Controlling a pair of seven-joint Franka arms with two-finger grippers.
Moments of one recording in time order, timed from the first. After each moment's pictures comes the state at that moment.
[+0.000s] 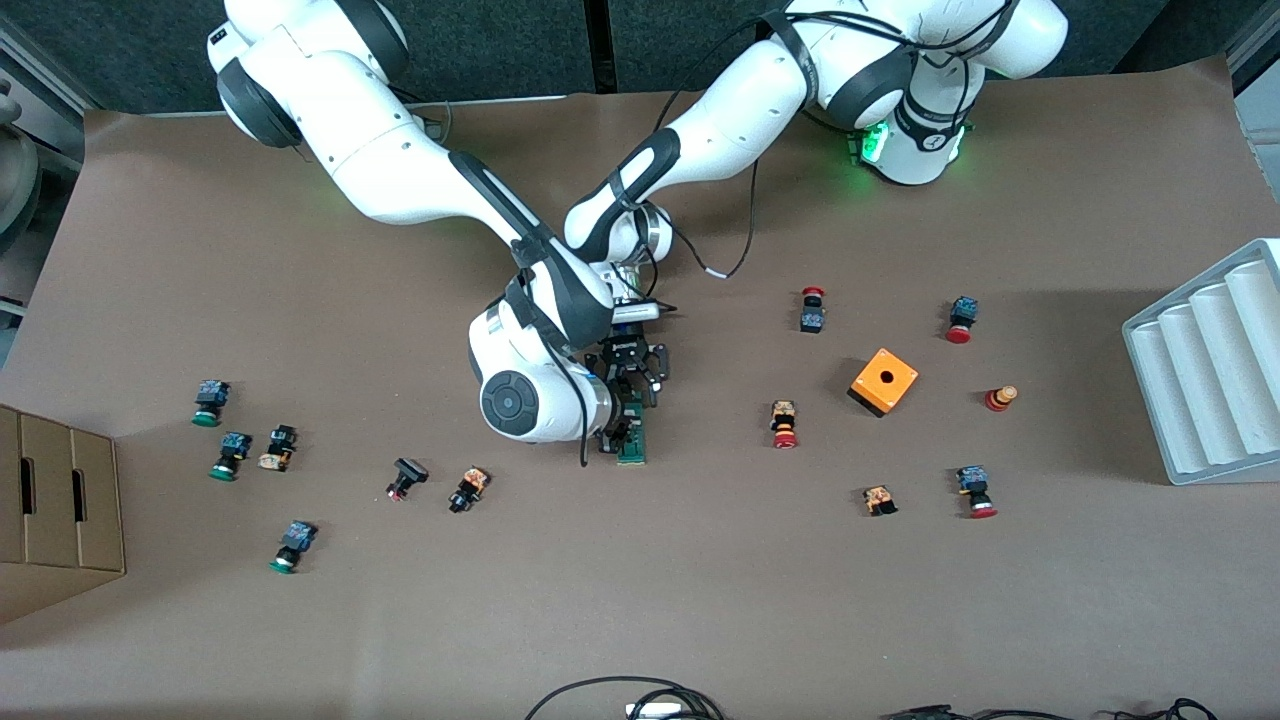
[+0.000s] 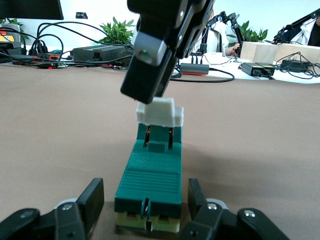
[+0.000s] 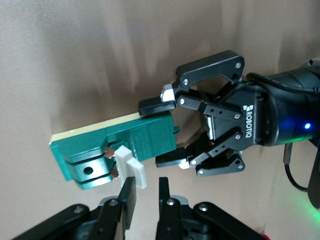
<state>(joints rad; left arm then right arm) -0.95 1.04 -0.21 -1.54 1.82 1.88 -2.57 0.53 0.81 0.11 -1.36 0.40 2.11 2.14</state>
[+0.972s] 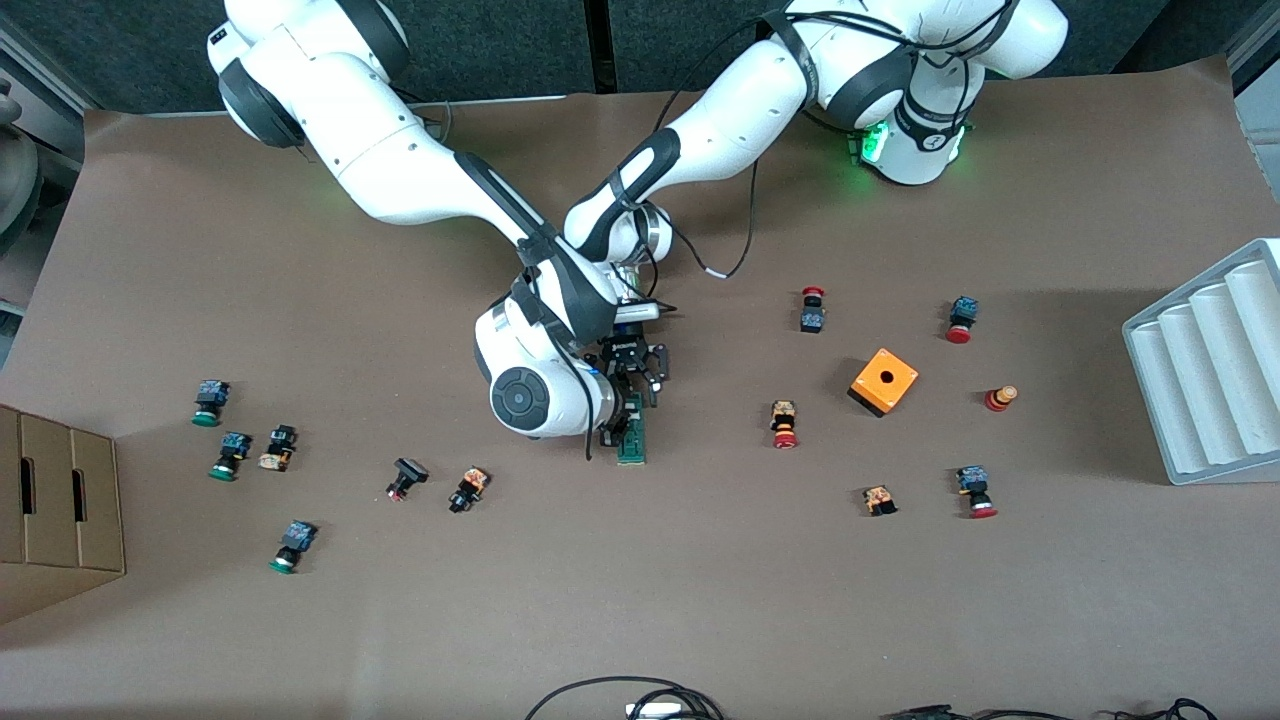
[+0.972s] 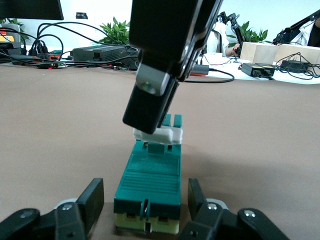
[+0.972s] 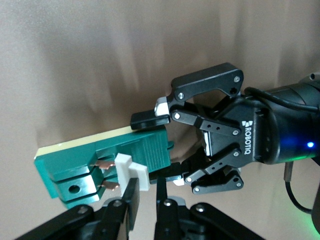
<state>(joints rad) -0.95 1.04 -0.21 -1.54 1.82 1.88 -2.57 0.53 0.81 0.11 -1.39 0.37 2.12 2.14</state>
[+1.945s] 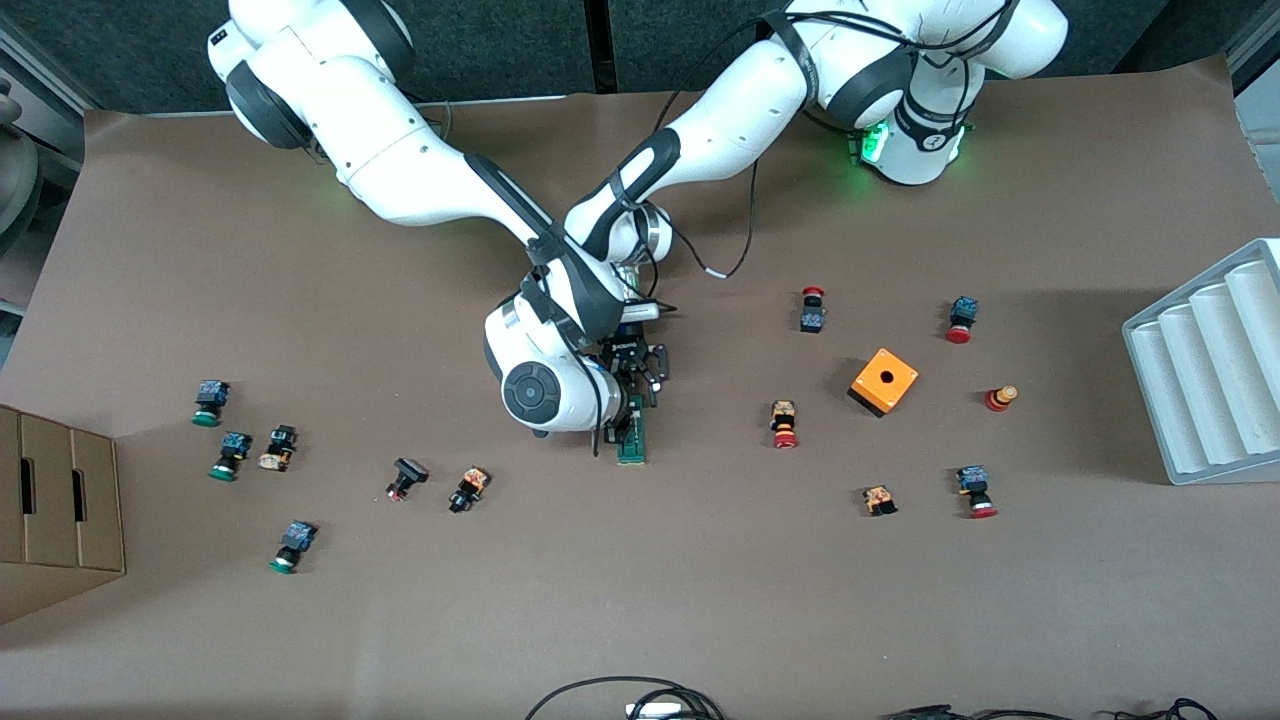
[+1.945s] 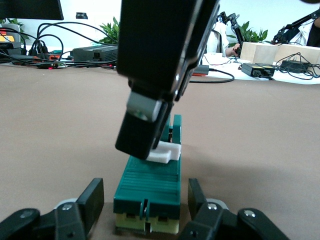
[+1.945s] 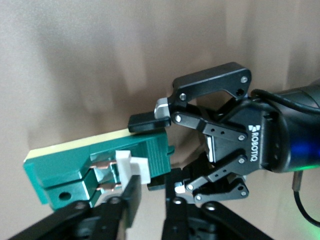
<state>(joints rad) -0.95 1.04 -0.21 -1.53 1.82 1.88 -2.57 0.55 0.81 0.11 -1.40 0.35 2.15 2.14</state>
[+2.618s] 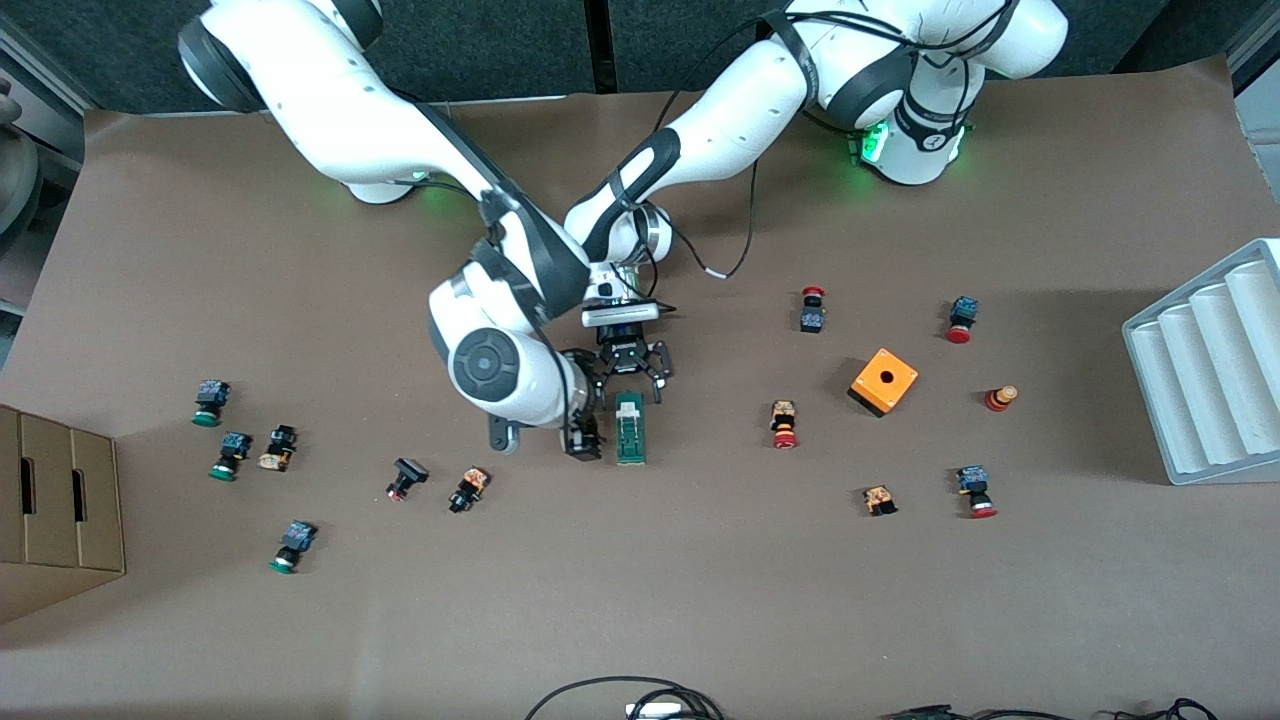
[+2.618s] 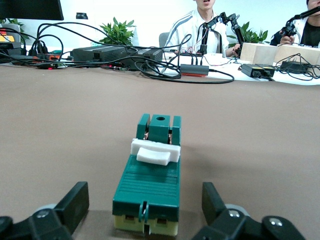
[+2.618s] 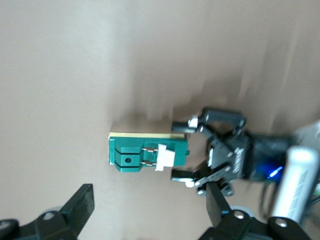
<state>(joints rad) -0.95 1.04 -0.21 -1.53 1.82 1.88 -2.57 0.47 0.63 0.11 -1.38 0.20 1.97 1.88</state>
